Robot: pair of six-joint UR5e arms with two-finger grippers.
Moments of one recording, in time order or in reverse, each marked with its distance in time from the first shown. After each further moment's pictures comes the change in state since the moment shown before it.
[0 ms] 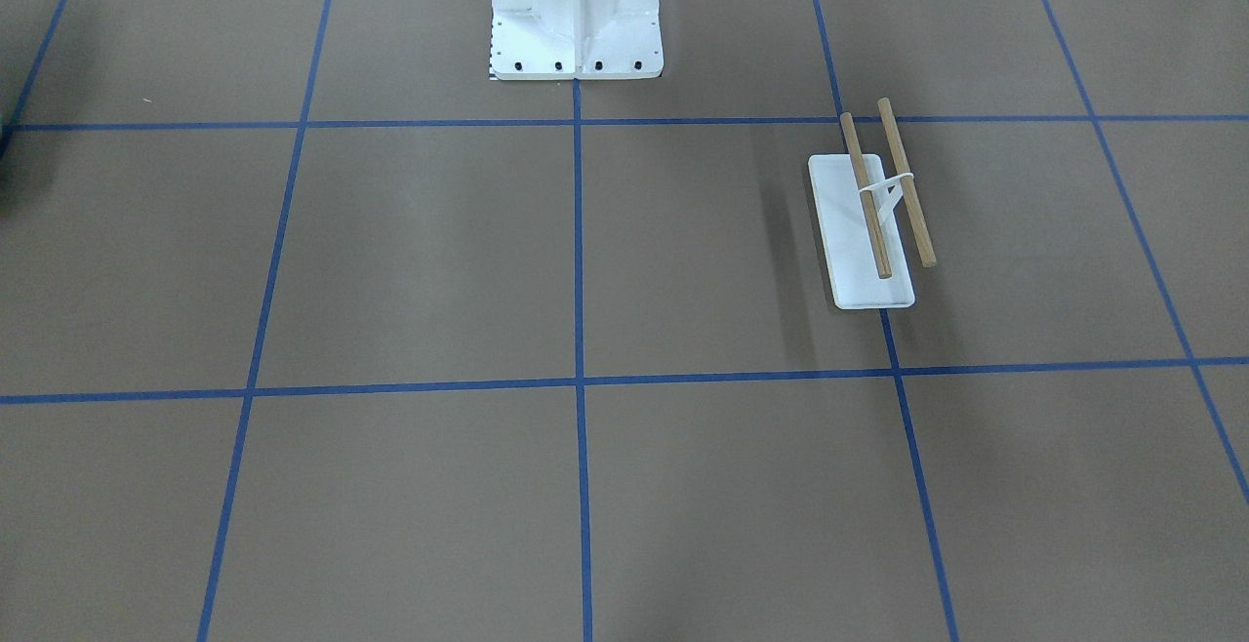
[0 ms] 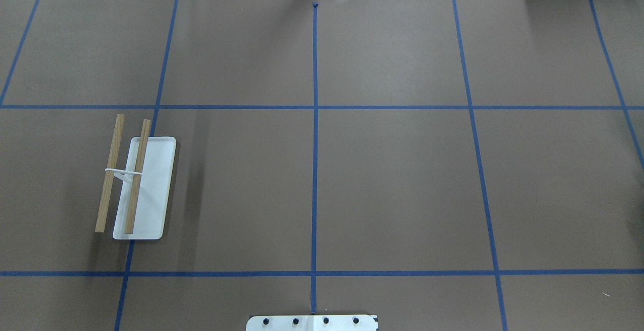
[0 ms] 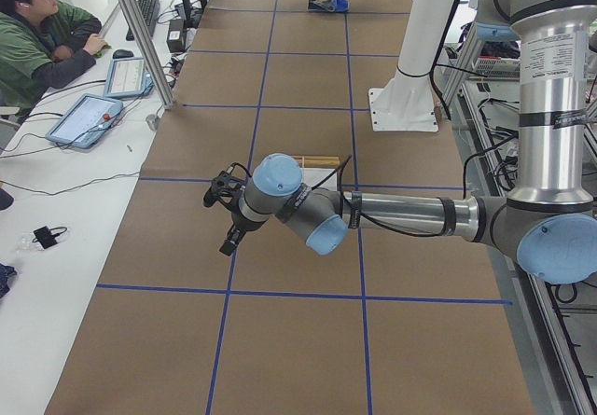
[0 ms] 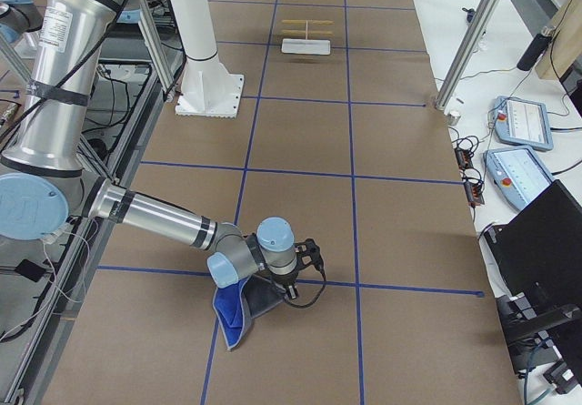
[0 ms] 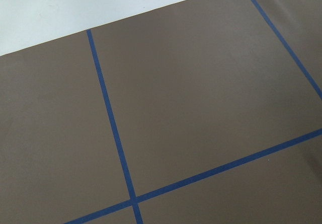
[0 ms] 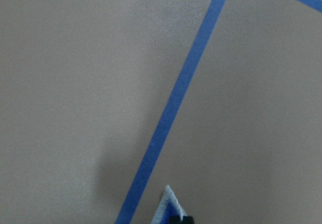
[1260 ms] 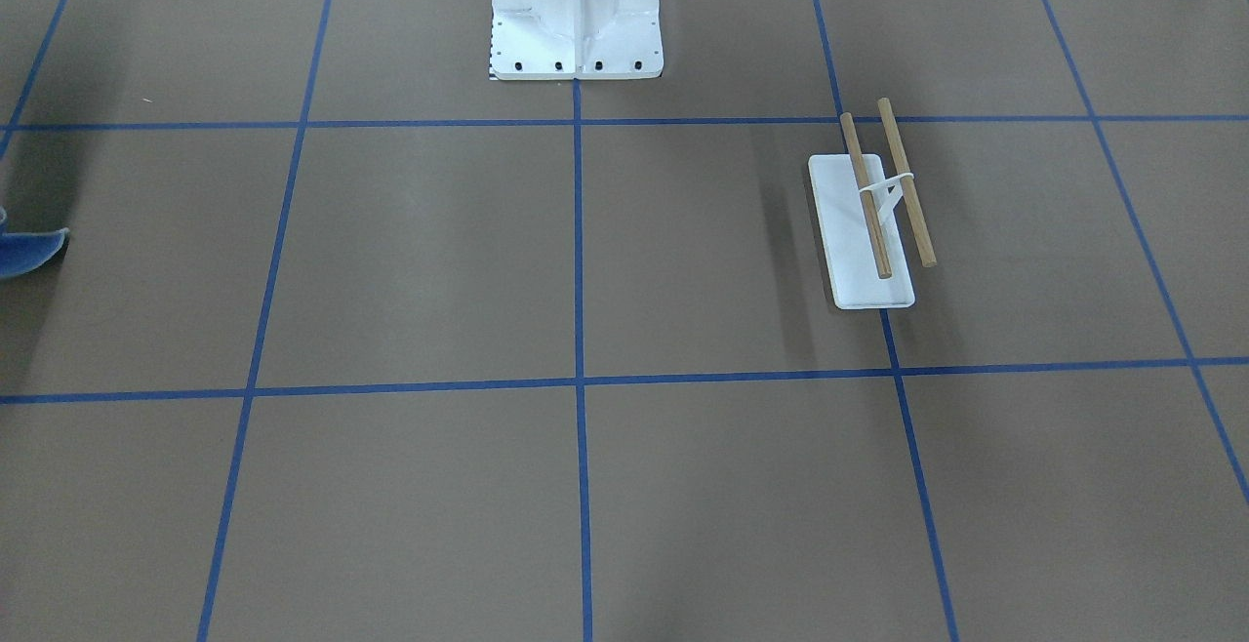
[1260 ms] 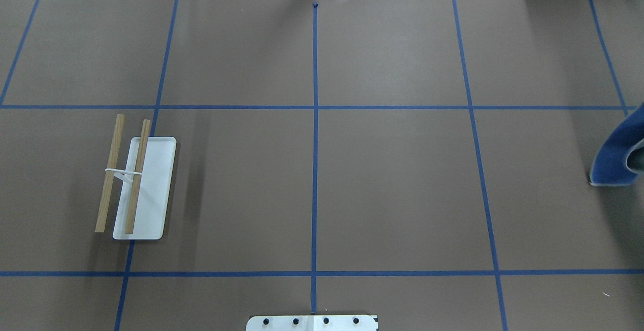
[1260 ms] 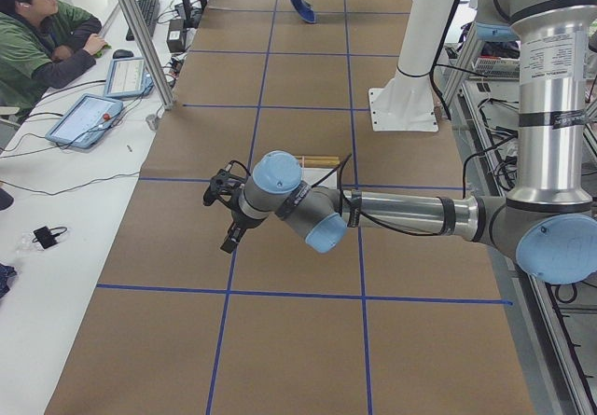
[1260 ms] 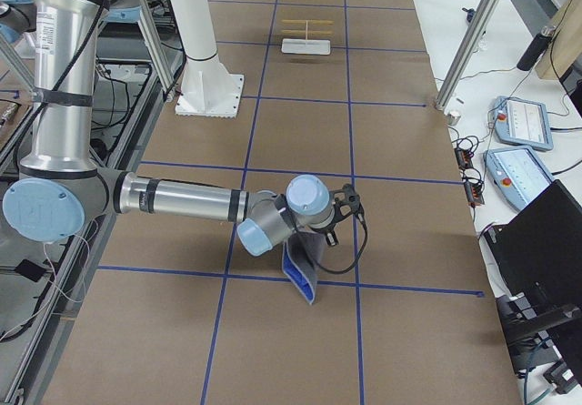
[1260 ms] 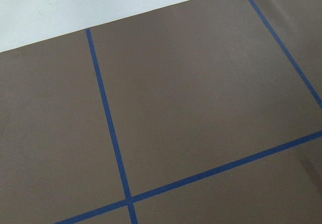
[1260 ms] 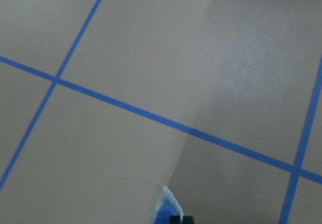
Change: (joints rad) left arm 0.002 -0.009 -0.009 0.001 -0.014 -0.072; right arm 0.215 0.176 0.232 -0.174 0.335 0.114
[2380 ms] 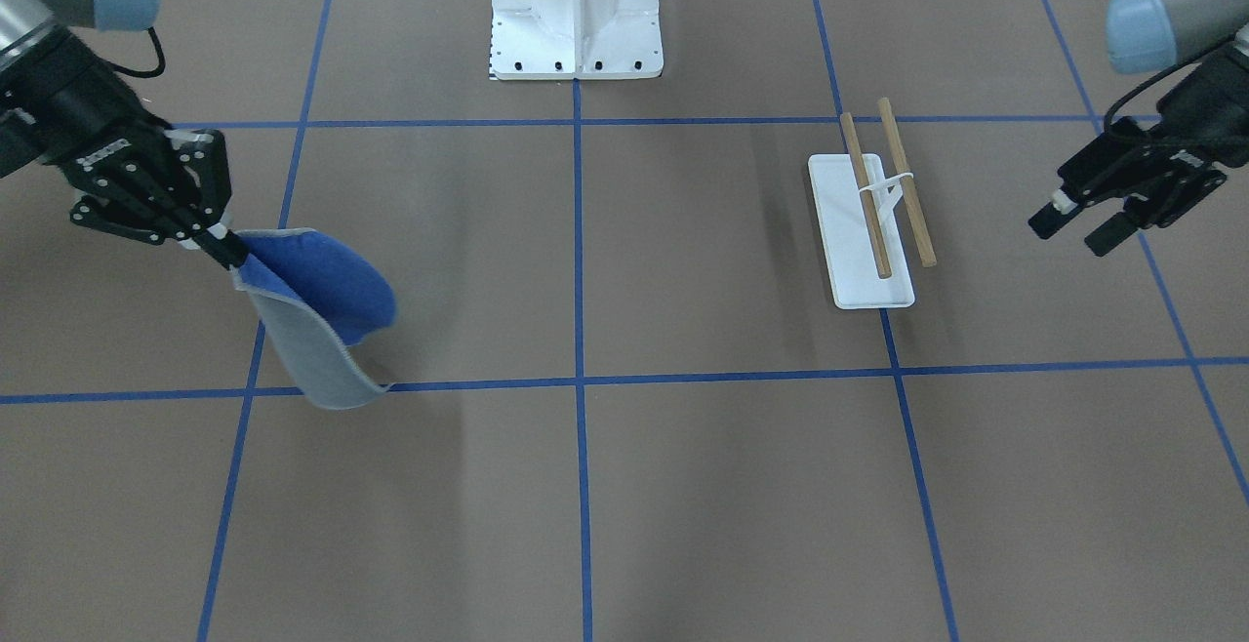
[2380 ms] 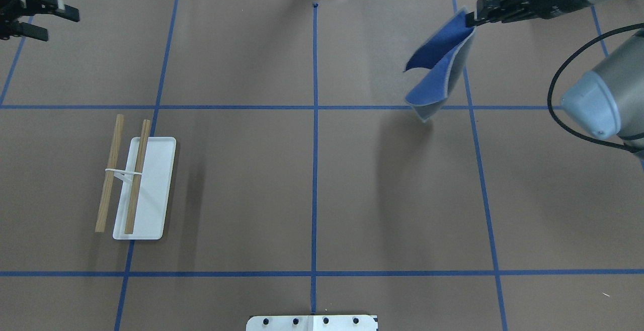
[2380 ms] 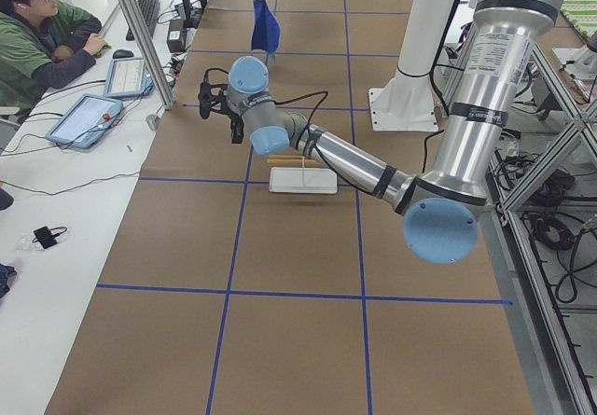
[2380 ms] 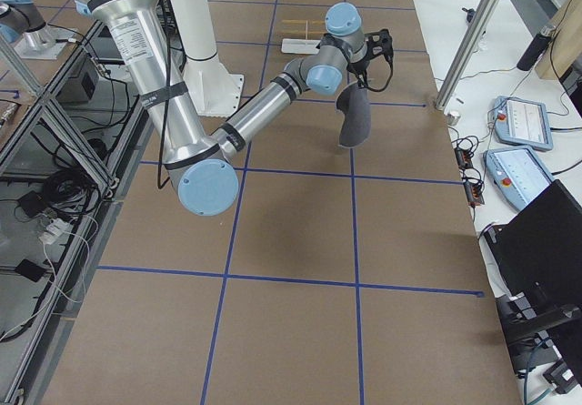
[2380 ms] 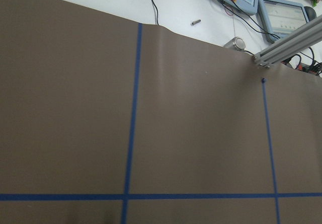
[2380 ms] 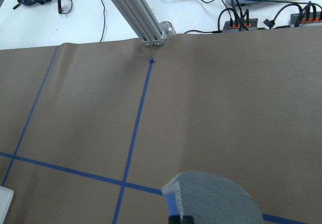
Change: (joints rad) left arm 0.295 -0.353 -0.090 -0.007 -0.108 -0.989; right arm -0.410 0.509 0.285 -0.225 -0.318 0.763
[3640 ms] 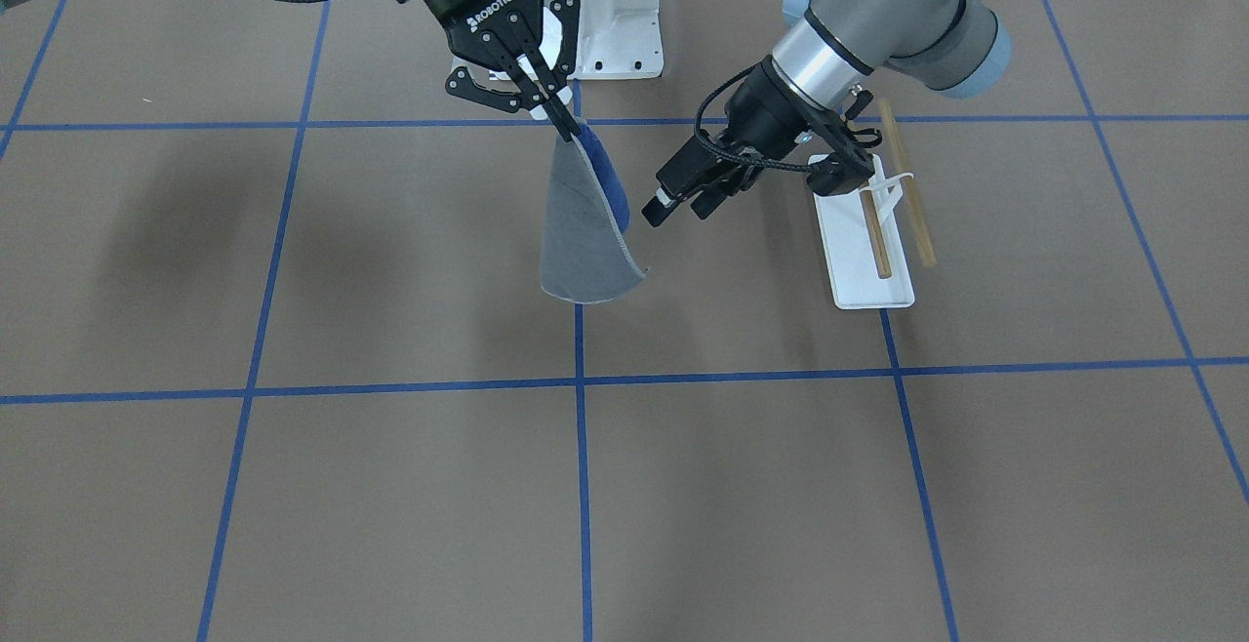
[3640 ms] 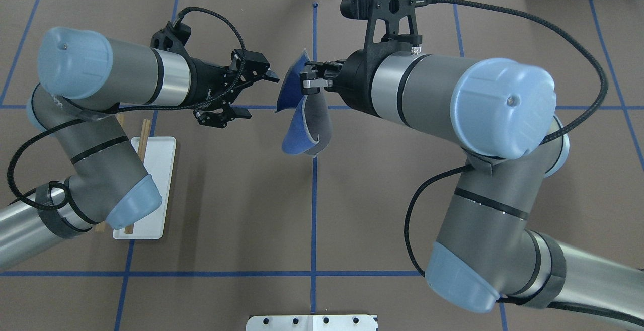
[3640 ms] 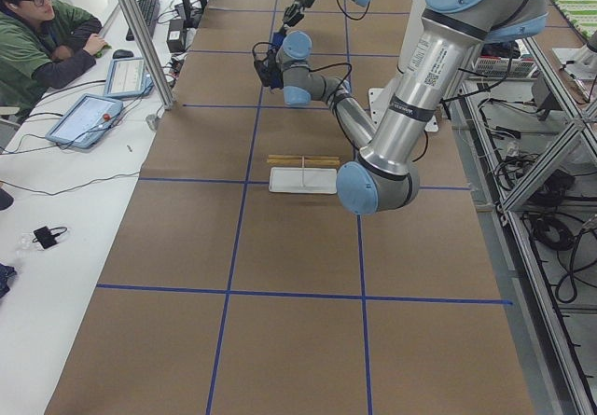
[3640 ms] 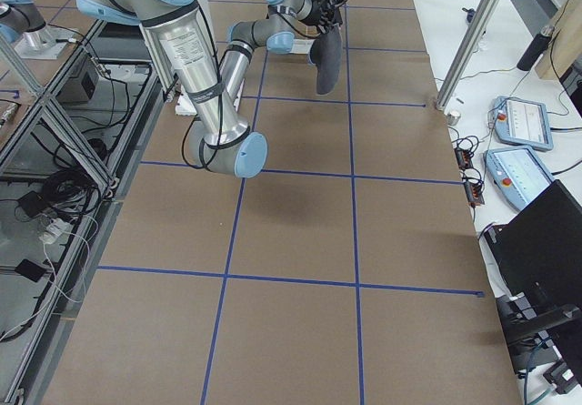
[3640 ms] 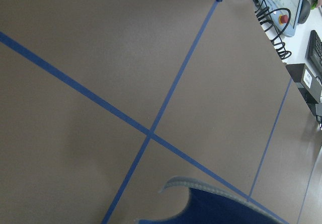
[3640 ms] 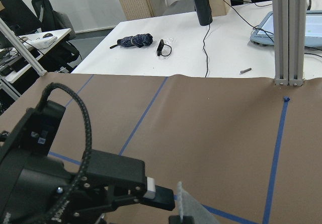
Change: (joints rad) left arm 0.518 -0.241 0.011 -0.053 0.489 -0.727; right arm -0.519 0.195 0.084 -0.006 -0.706 -0.007
